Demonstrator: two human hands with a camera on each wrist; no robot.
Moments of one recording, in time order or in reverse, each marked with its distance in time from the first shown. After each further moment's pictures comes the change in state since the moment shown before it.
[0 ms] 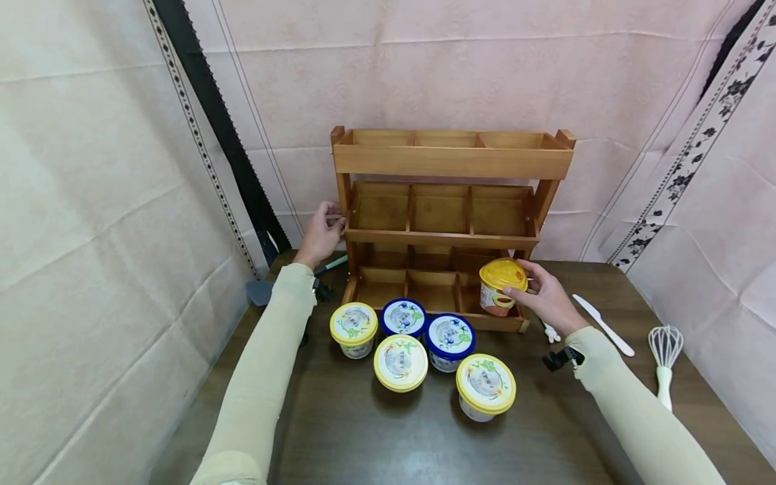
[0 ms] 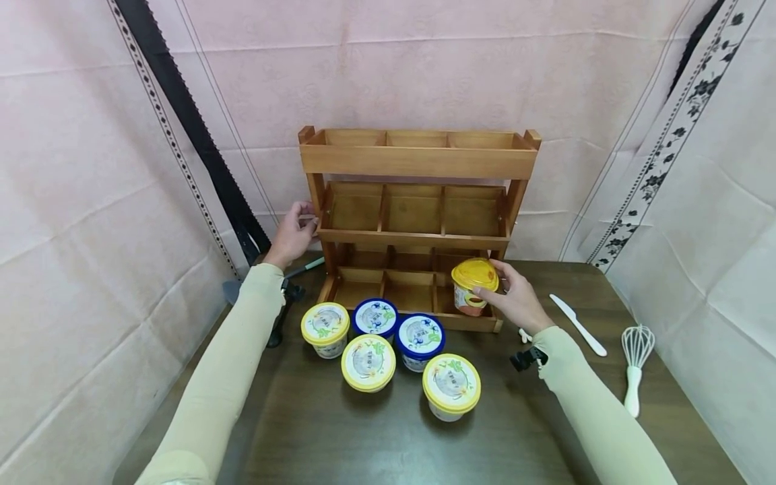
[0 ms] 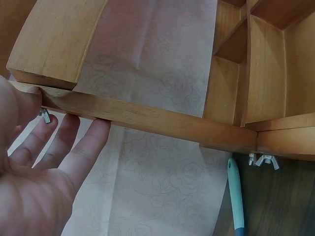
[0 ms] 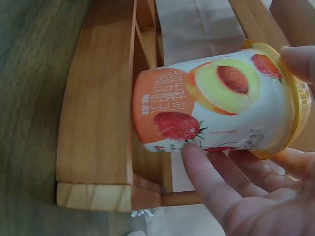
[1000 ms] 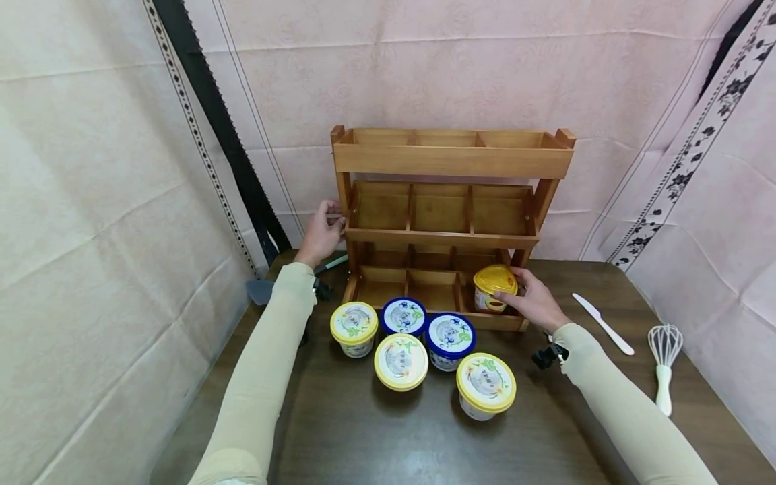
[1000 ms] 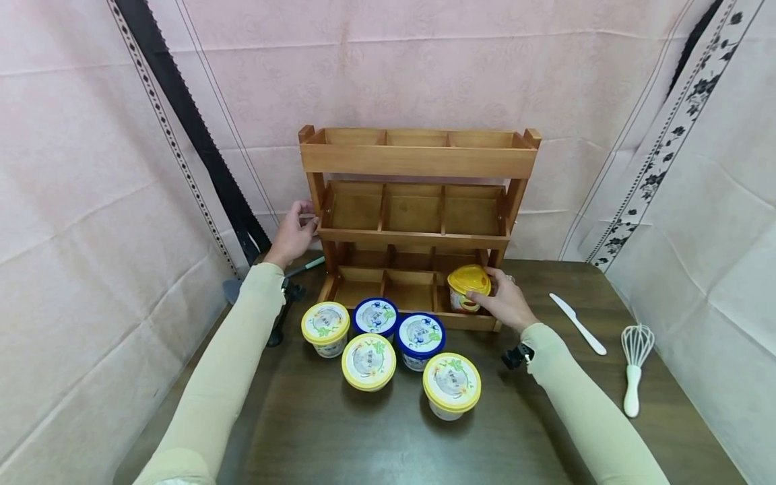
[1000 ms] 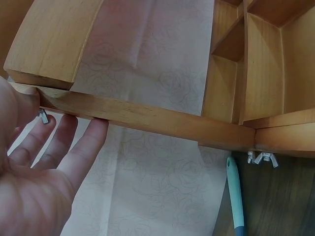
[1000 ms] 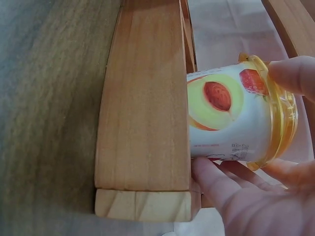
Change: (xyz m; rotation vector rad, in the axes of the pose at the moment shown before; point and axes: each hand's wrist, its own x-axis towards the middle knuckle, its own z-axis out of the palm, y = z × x) left_hand 0.003 -0.004 0.000 0.017 -0.010 -0.003; right_hand 0.020 0.026 0.023 -0.071 -0.006 0.061
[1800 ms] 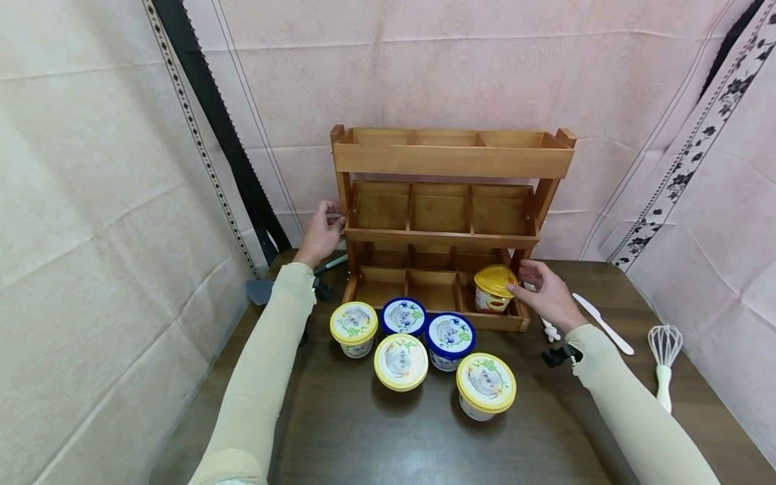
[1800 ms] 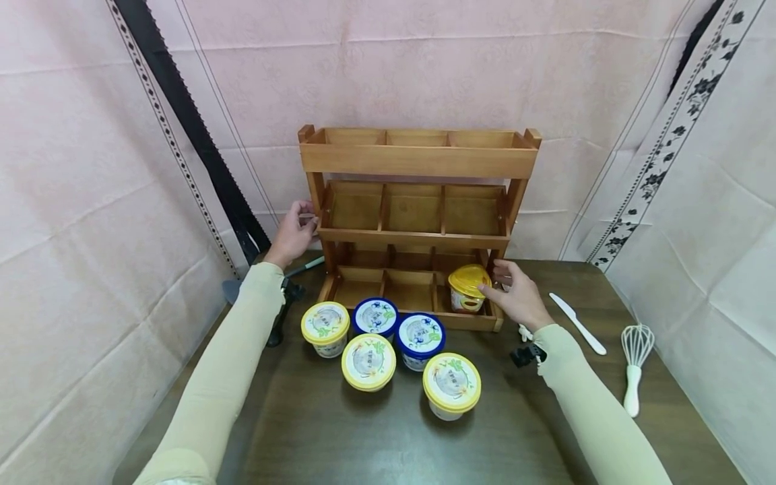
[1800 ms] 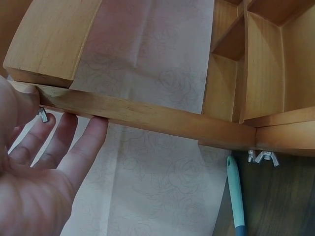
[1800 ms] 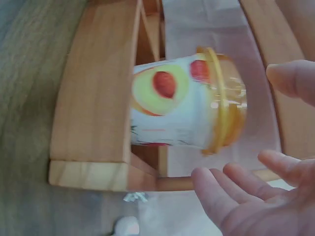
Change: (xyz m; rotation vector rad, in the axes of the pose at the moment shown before) left_hand 0.001 0.000 -0.001 -0.001 -0.006 -0.011; right_hand -0.018 -0.017 -0.025 -0.021 0.078 -0.041
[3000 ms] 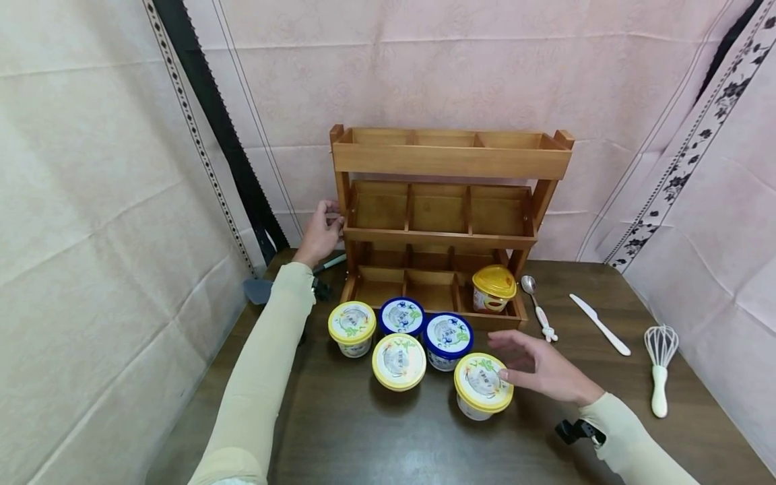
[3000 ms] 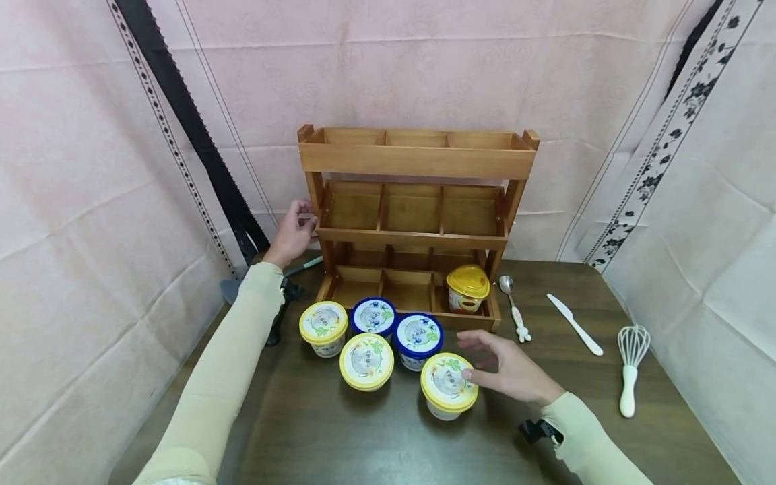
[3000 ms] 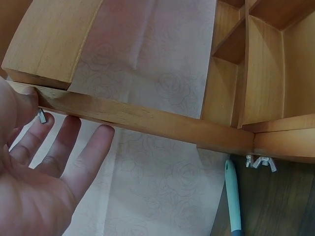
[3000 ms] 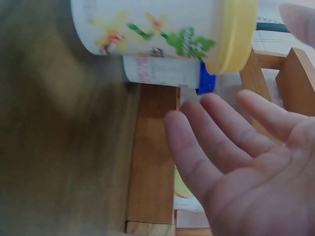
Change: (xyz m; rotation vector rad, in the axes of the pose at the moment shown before) left_hand 0.000 -0.003 0.002 -0.008 -0.004 0.025; right_hand -0.111 -0.012 0.033 0.072 -0.371 -0.266
